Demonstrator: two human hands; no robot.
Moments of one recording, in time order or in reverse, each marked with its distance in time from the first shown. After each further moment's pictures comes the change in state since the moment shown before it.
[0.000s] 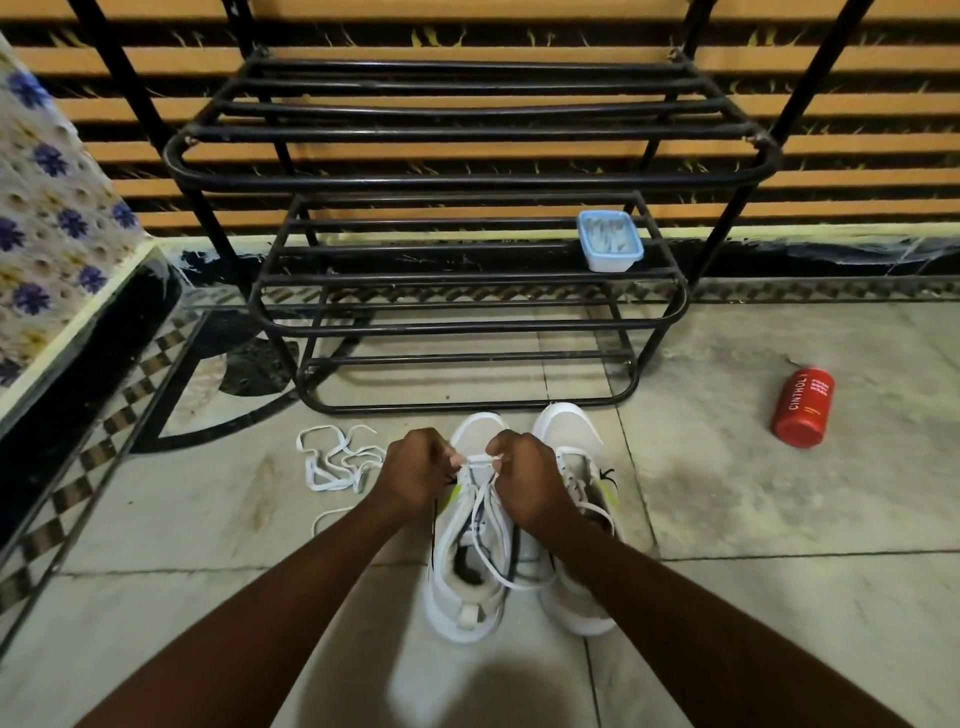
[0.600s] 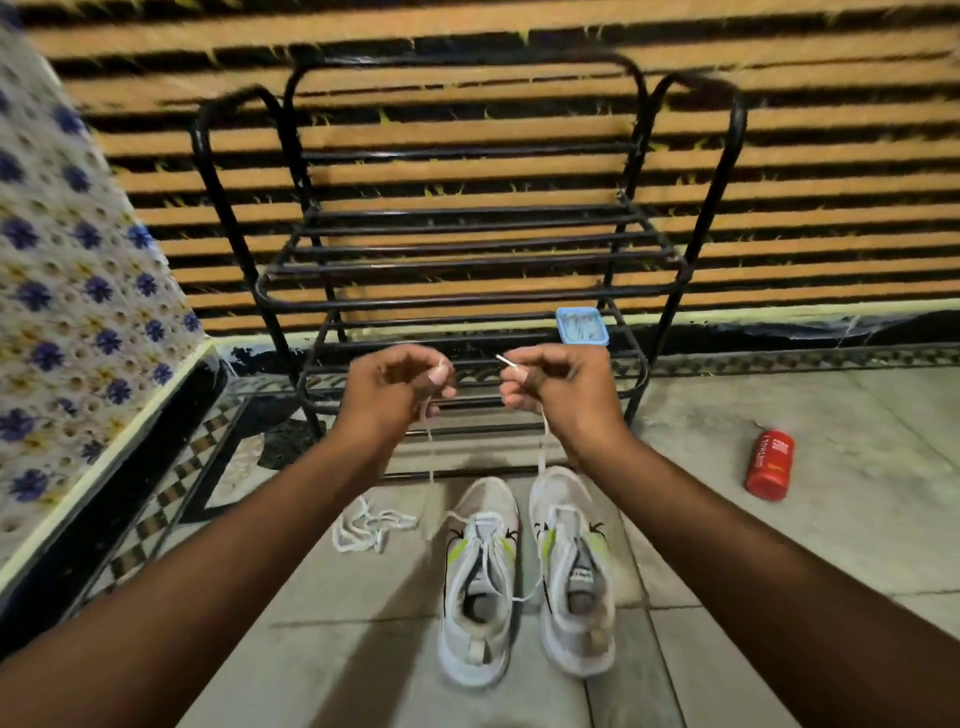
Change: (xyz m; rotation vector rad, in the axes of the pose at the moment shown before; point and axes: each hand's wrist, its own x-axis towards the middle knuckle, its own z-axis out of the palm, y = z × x) left_hand -0.044 0.149 -0.146 -0.734 0.101 0.259; right_hand -0.015 -0.134 -0.161 0.876 0.189 -0.178
